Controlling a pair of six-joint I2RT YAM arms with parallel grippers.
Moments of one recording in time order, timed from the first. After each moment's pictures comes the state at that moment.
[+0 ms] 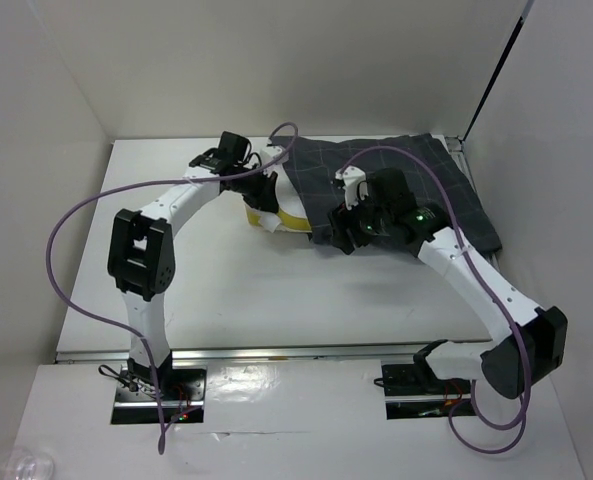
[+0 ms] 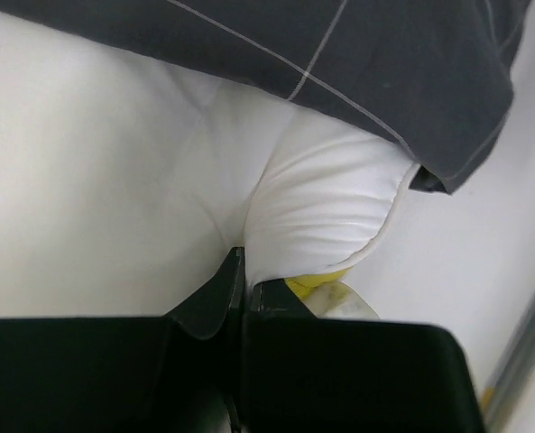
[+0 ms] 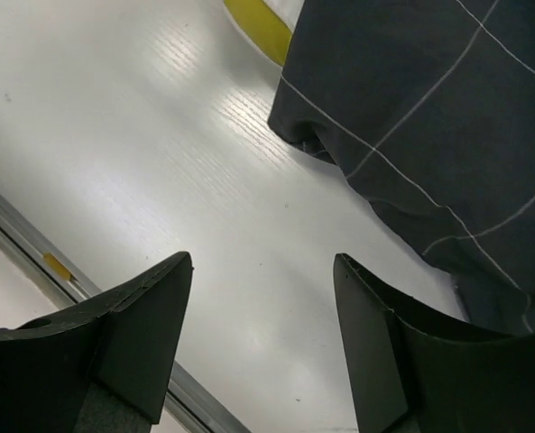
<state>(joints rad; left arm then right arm) -0.33 1.98 1.67 -0.58 0.62 0.26 0.48 1.25 1.18 -0.69 -0.25 -0.13</state>
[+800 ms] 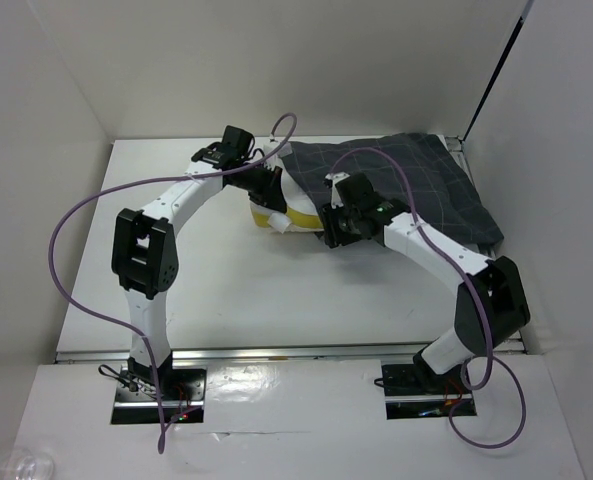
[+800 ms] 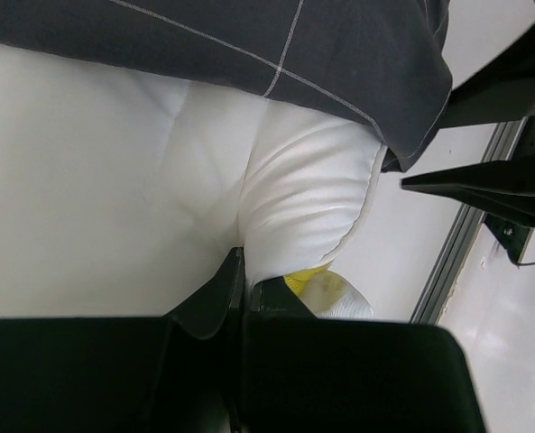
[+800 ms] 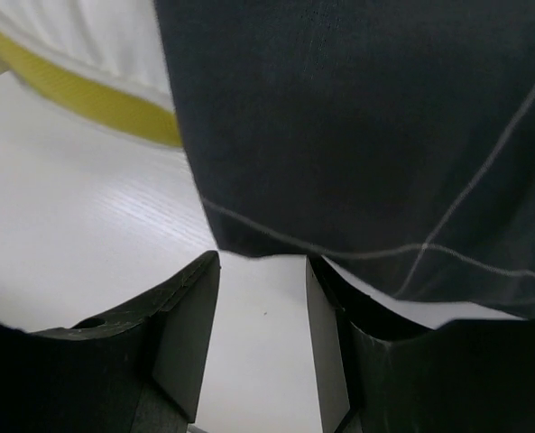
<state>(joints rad) -0.33 2.02 1.78 -0.70 0.76 0.12 0.53 1.51 1.16 -0.54 -0.02 0.18</state>
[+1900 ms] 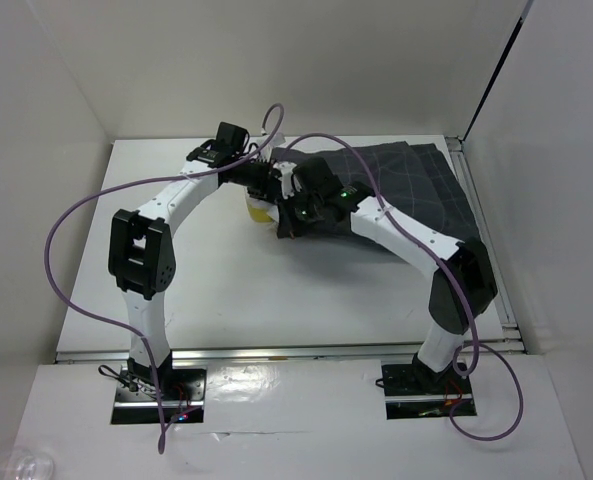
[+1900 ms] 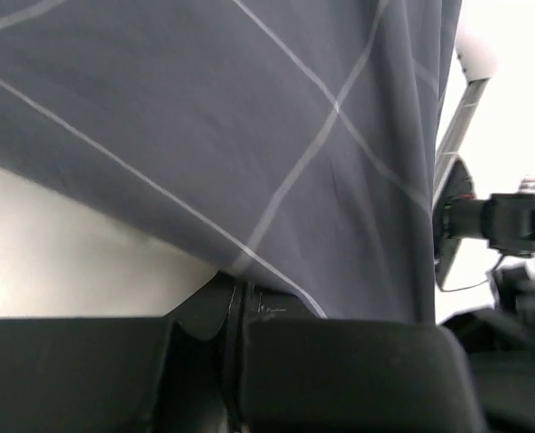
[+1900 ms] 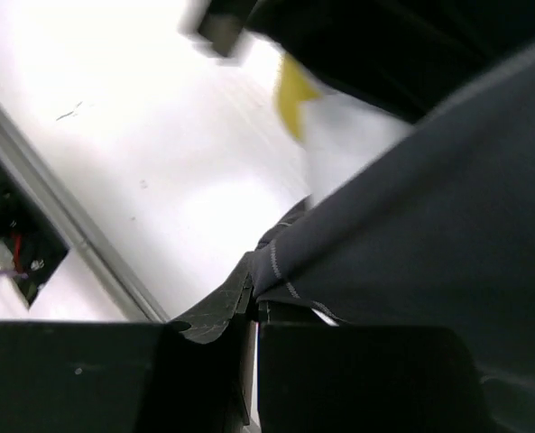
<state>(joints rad) -0.32 2.01 1.77 -0.63 0.82 -0.08 0.70 1.71 1.48 -0.56 -0.29 0.19</state>
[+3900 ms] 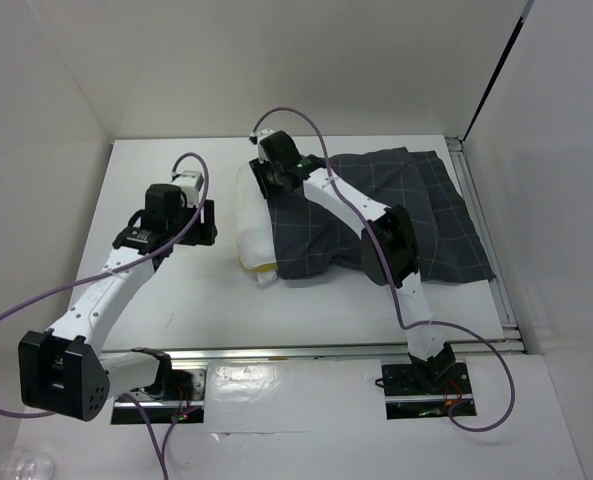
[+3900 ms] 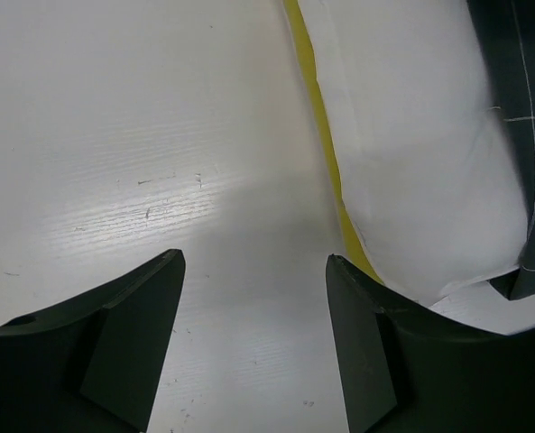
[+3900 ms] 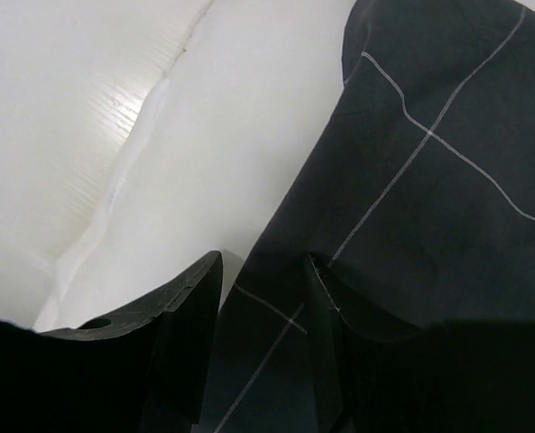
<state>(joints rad) -0.20 1.18 0.93 -0.42 0.03 -0.11 0.66 2.32 2.13 -0.53 0.04 0.09</state>
